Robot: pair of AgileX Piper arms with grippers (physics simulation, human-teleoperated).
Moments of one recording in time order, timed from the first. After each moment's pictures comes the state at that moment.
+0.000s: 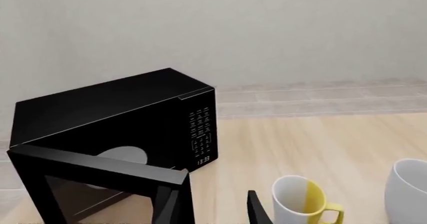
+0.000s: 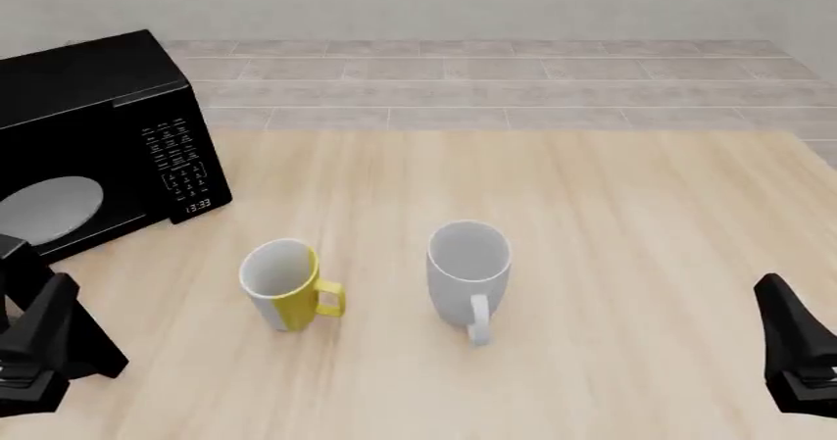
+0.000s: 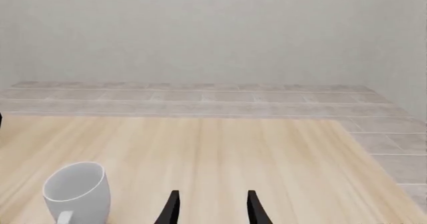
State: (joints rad) left arm 0.01 0.01 0.00 0.00 0.05; right arm 0.01 0.01 0.00 0.01 -0.01
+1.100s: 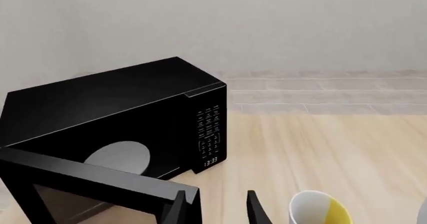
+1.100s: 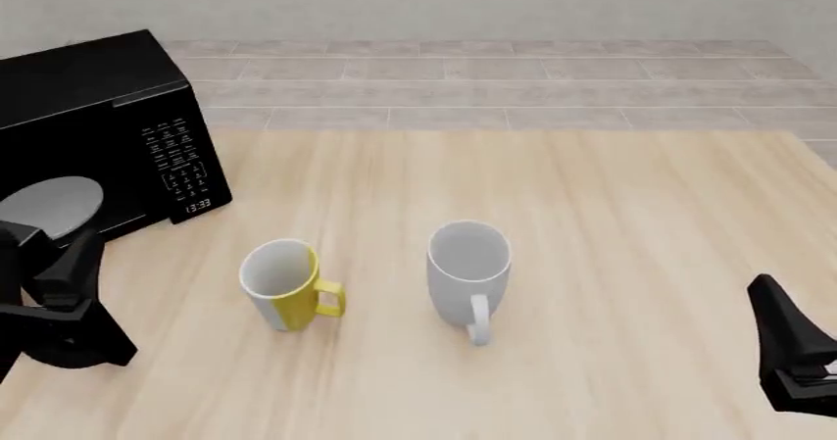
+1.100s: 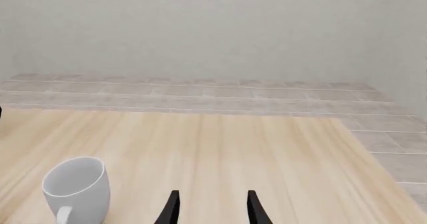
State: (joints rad) left arm 0.08 0.61 0.00 -0.53 -0.01; right arm 0.02 0.05 0.00 -0.01 -0.03
